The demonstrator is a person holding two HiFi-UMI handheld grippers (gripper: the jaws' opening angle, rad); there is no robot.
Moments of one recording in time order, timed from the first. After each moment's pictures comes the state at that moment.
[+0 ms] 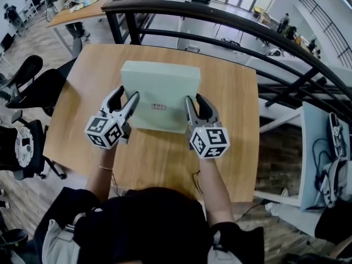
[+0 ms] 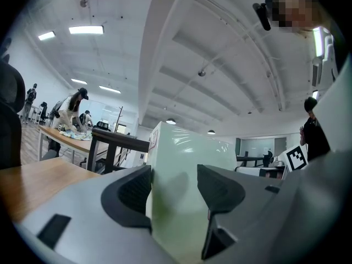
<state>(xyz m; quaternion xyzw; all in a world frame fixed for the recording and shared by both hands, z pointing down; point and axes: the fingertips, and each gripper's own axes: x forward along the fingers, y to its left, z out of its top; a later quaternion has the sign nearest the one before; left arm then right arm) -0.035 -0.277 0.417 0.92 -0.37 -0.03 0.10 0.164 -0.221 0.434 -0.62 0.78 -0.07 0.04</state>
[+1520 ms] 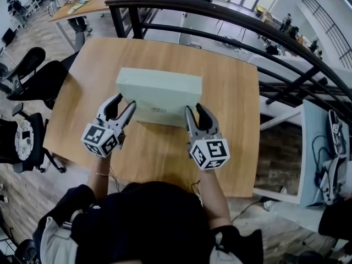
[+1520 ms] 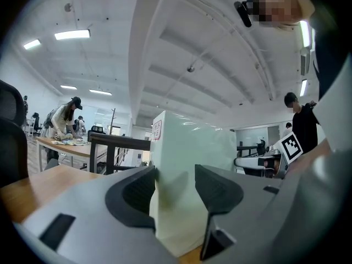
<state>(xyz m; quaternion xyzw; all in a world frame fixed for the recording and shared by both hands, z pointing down) -0.061 -0.218 0.431 0.93 -0.35 0.00 0.06 0.140 -0.160 0.448 -0.60 0.80 -0.07 0.05</state>
